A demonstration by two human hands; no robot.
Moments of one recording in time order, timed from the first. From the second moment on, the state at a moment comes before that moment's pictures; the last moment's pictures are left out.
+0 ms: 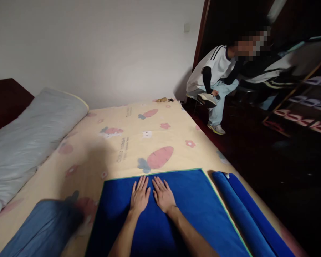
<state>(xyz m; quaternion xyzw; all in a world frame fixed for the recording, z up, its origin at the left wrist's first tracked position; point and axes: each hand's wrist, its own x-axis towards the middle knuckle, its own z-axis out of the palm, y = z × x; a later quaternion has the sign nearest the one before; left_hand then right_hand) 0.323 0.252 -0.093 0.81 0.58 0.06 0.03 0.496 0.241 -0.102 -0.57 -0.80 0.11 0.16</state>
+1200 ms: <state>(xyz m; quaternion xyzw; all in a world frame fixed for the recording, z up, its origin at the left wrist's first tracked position) 0.345 0.104 -0.109 0.77 0.63 0.07 0.07 0.550 0.110 -0.131 -0.62 -0.76 0.05 0.19</state>
